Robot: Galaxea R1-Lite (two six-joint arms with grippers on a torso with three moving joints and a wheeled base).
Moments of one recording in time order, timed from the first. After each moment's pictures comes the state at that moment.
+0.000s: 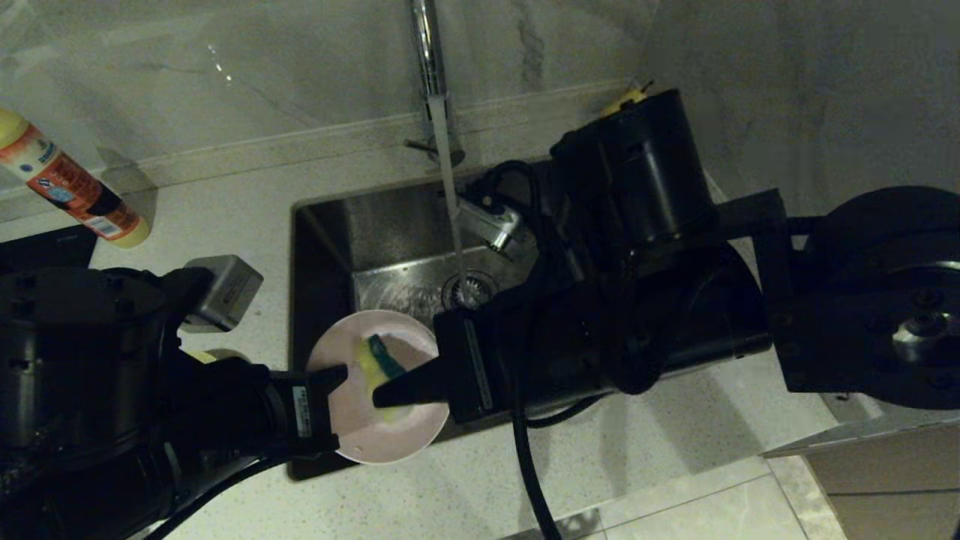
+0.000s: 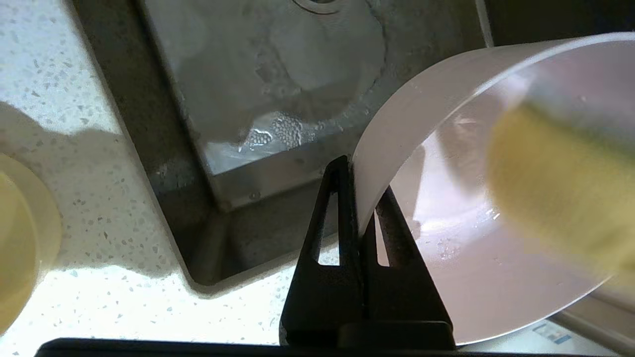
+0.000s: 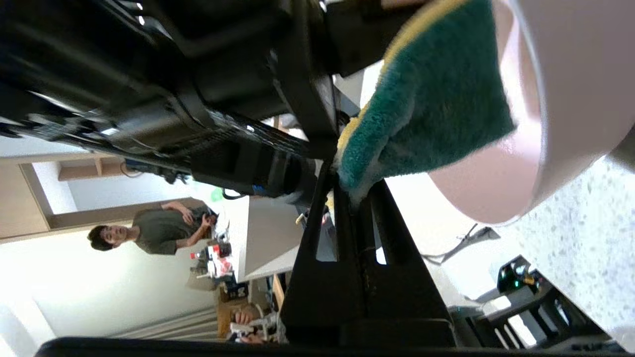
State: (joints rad) left arm -0.73 1.29 -0.69 -0.18 0.38 -0.36; right arm 0.94 1.82 -1.55 0.16 0.49 0.57
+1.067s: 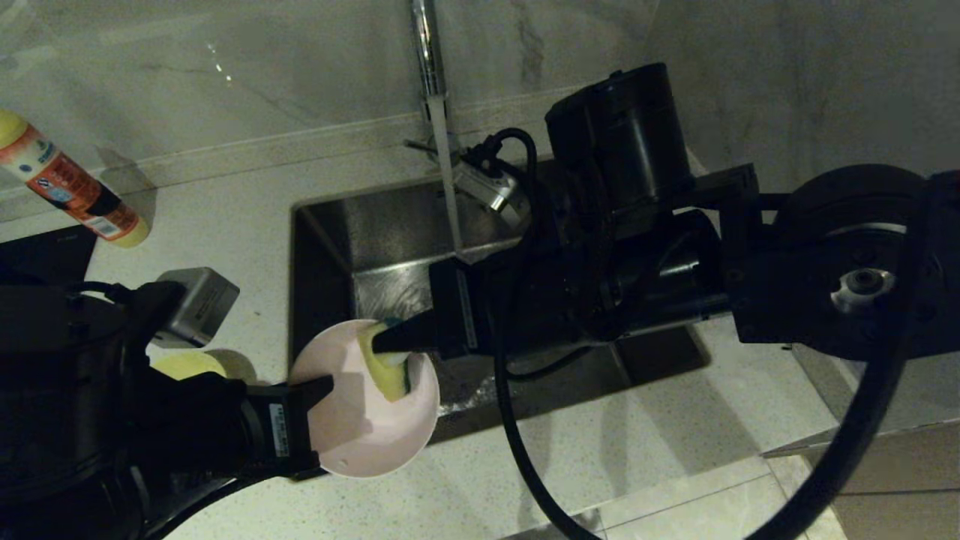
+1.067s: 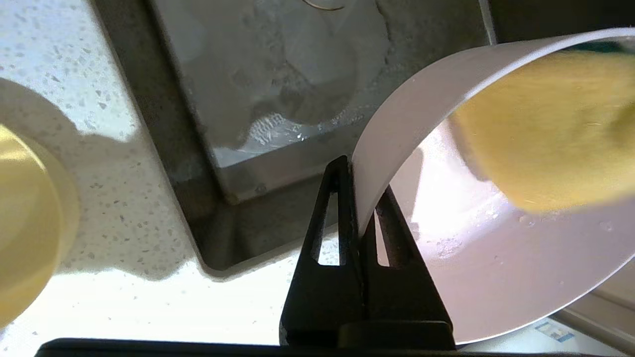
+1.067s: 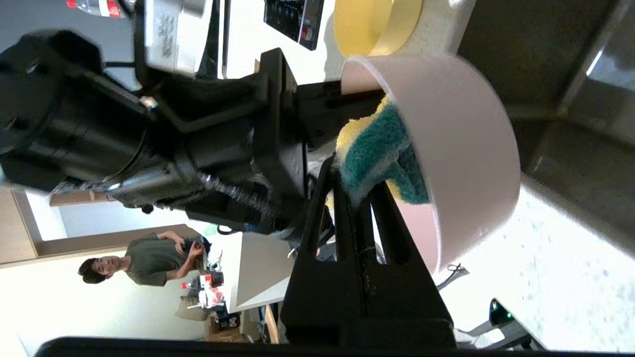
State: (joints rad) left arm -0.73 1.24 -0.65 -0.18 0.38 -0.35; right arm 0.90 1.86 -1.65 0.15 0.48 0.57
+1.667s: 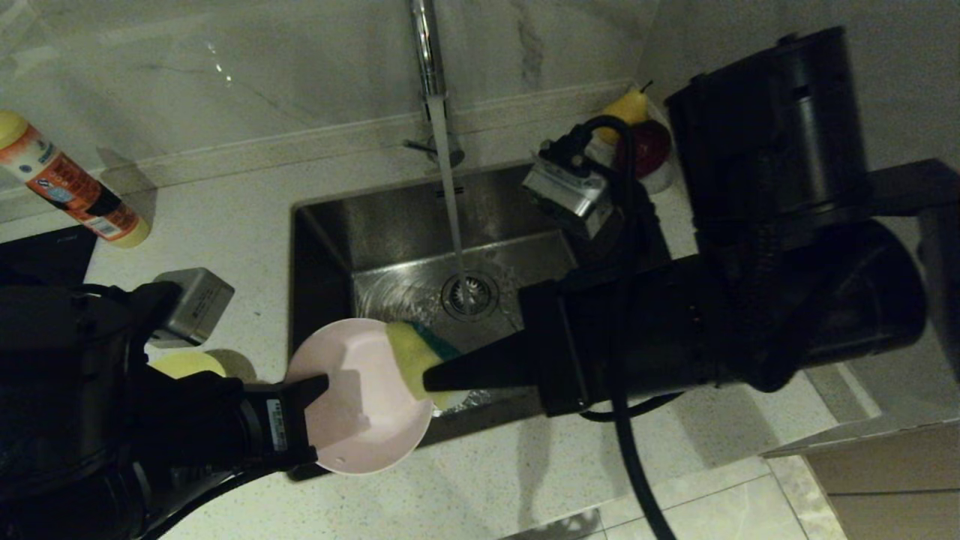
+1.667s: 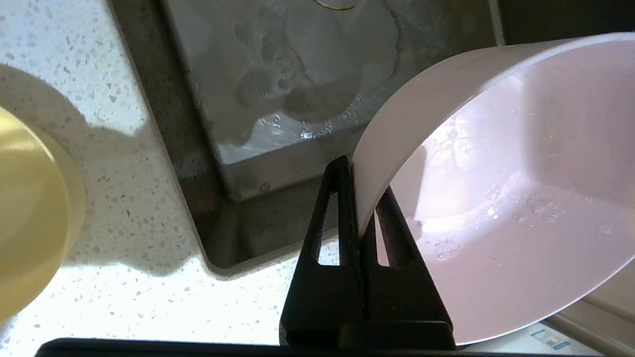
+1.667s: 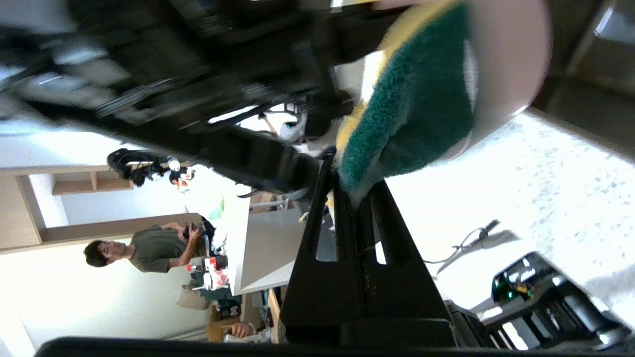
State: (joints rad) left arm -0.71 1.25 -0.65 -0.18 0.38 -0.38; right arm 0.92 1.66 -1.44 0.15 0.48 0.56
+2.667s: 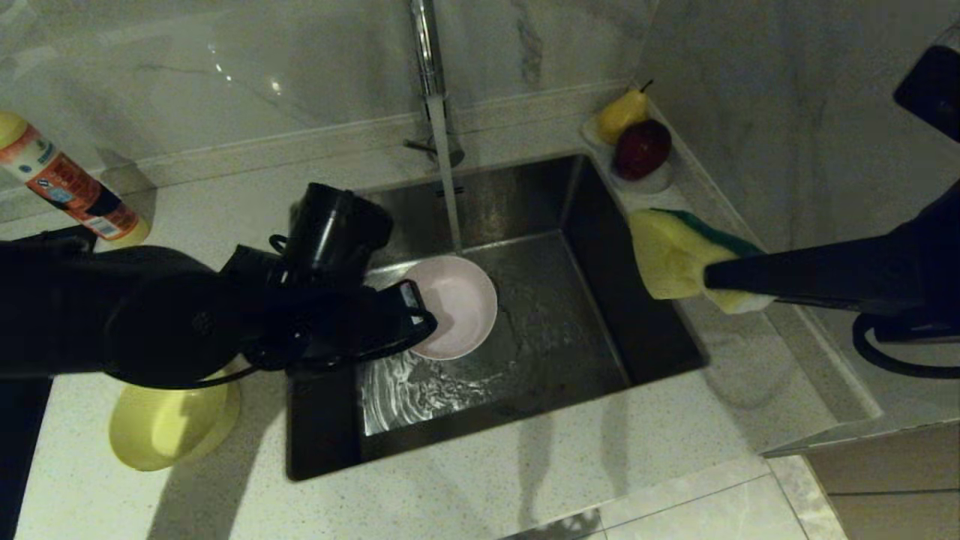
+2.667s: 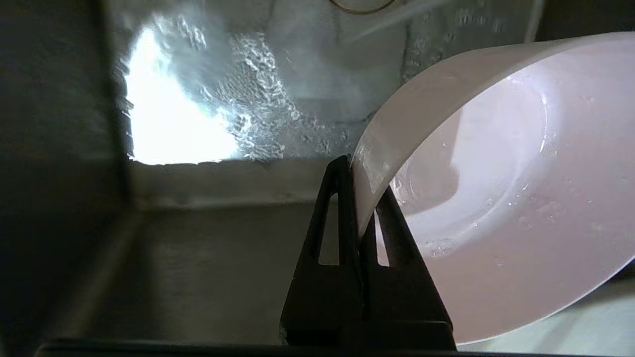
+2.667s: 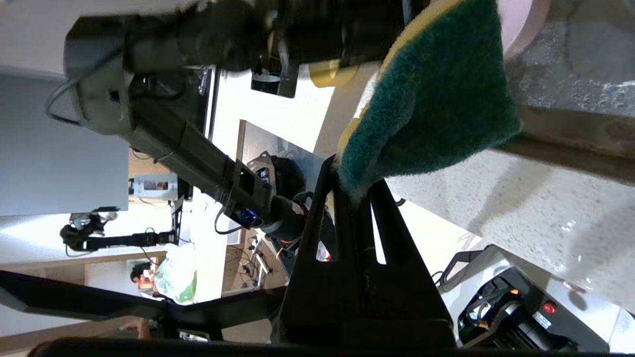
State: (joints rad) left arm -0.57 1.77 -1.22 0.08 0.27 -0.73; right arm 0.64 1.24 -1.24 0.20 0.49 0.54
